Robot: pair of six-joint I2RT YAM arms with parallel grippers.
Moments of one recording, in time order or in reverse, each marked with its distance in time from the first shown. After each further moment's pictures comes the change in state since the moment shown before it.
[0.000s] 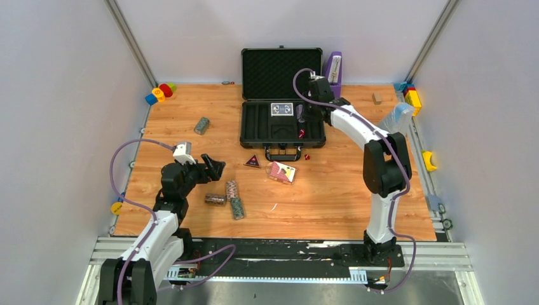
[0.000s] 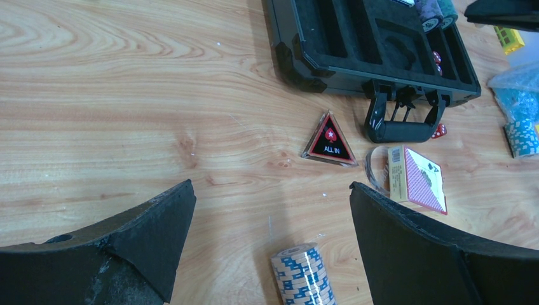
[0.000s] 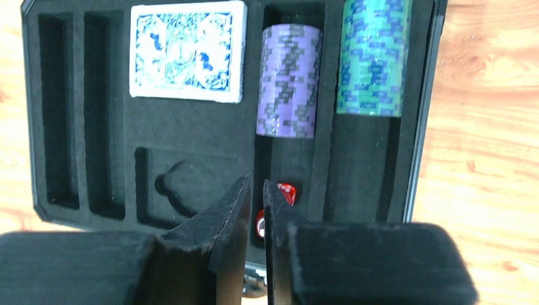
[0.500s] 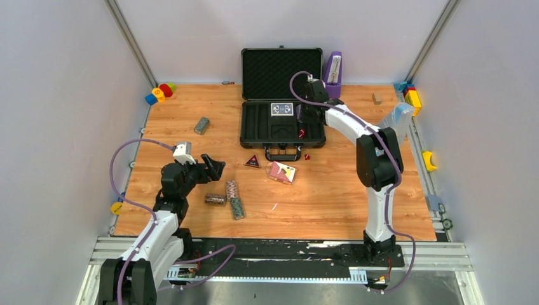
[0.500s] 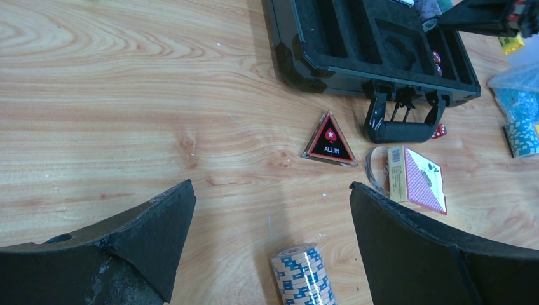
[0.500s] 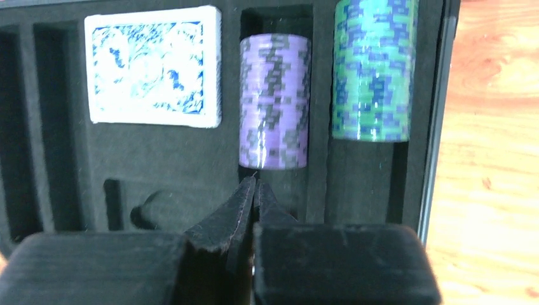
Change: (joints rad) left arm 0.000 -0.001 0.000 0.000 0.000 0.000; right arm -0.002 0.047 0.004 0.005 0.024 0.026
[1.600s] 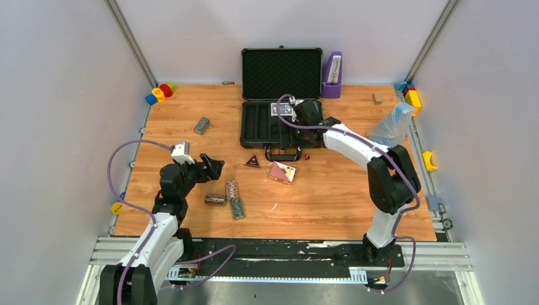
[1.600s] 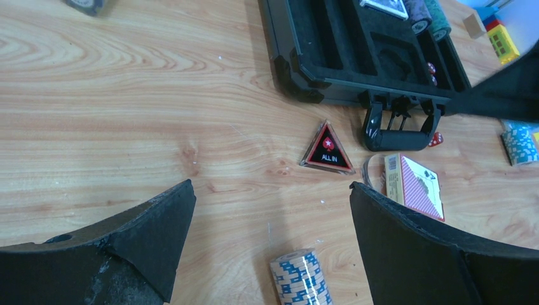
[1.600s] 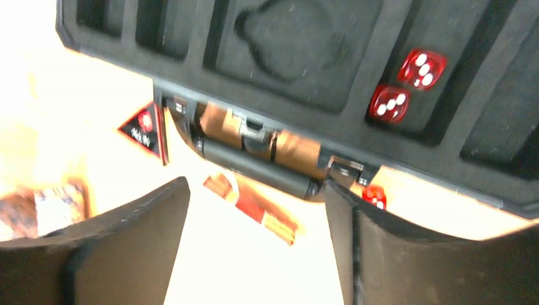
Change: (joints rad) left arm 0.000 -0.035 0.000 -0.011 -0.013 0.000; right arm 0.151 -0.209 -0.254 -0.019 -0.130 -0.066
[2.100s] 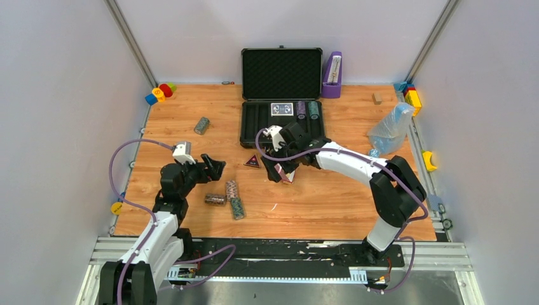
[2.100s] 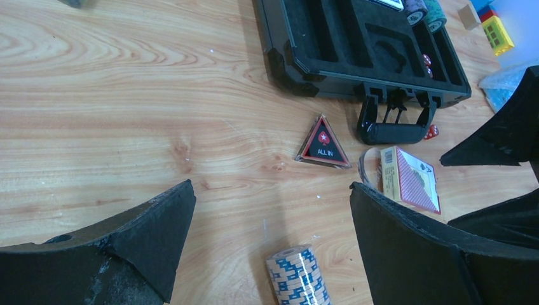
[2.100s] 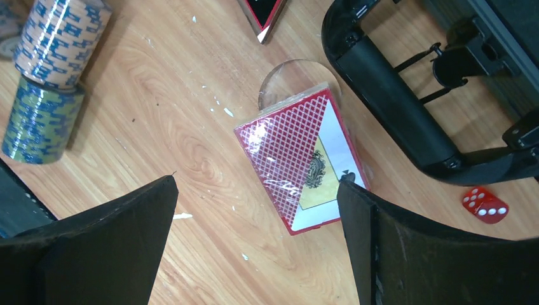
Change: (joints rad) left arm 0.000 0.015 0.000 0.012 0.024 0.001; right arm 0.199 -0.134 -0.208 -0.002 -0.135 -0.307
